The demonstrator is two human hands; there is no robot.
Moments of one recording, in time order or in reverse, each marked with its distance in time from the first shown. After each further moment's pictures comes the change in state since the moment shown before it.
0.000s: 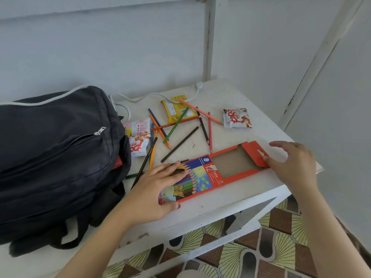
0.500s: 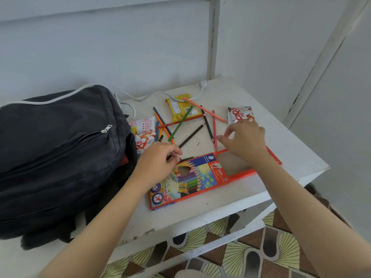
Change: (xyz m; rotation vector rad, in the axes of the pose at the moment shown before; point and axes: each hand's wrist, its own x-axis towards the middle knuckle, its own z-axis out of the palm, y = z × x) left_hand 0.051 -0.012 -0.018 -0.038 0.322 -0.116; right_hand 0.025 -0.100 0.041 -0.251 -0.164 -0.275
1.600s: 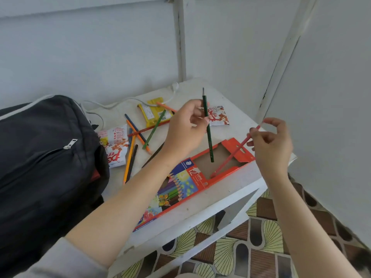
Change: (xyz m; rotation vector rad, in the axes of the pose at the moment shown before) left_hand 0.074 0.116 0.017 -0.698 0.176 0.123; right_hand -0.053 0.055 -0.028 0.929 0.532 0.405
